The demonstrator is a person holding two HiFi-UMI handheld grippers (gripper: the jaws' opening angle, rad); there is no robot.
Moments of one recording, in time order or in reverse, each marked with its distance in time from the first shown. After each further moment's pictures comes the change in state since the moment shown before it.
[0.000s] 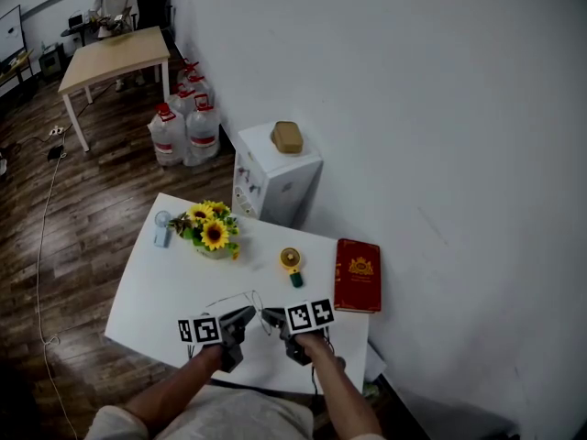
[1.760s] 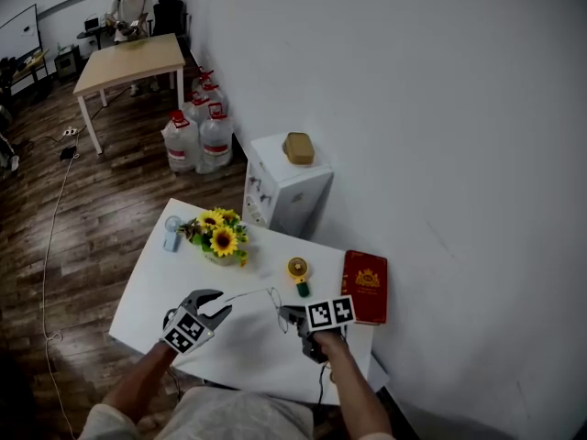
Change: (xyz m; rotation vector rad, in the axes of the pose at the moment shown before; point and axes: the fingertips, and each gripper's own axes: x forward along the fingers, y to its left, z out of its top) left arm -0.054 0.009 0.056 1.247 0.251 0.311; right arm -0.029 -0.021 0.029 -0.012 -0.030 0.004
